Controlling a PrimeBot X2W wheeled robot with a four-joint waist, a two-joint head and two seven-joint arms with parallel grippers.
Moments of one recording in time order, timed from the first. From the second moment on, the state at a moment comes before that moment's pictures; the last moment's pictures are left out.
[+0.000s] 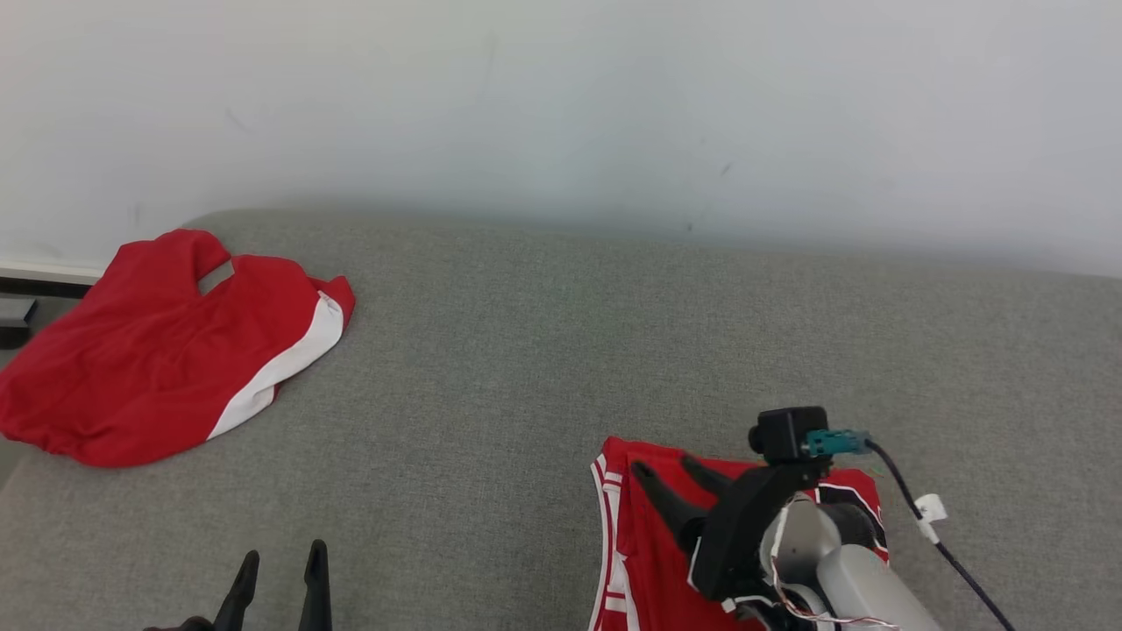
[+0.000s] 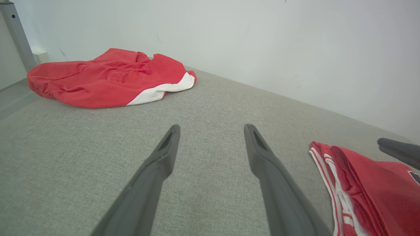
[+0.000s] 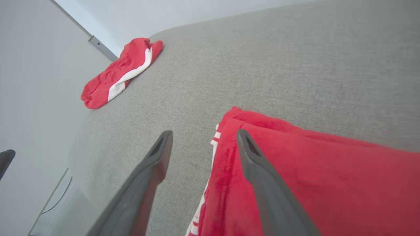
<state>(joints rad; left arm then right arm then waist) 0.08 0.35 -0.31 0.01 -0.65 0.18 -0.17 -0.33 -0.05 0.32 0.44 0.58 0.13 0.36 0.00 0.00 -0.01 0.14</state>
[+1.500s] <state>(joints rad) 0.06 0.36 -0.32 0.06 -0.67 0.15 -0.19 0.03 -0.05 0.37 0.17 0.08 0.13 0.45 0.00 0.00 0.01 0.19</state>
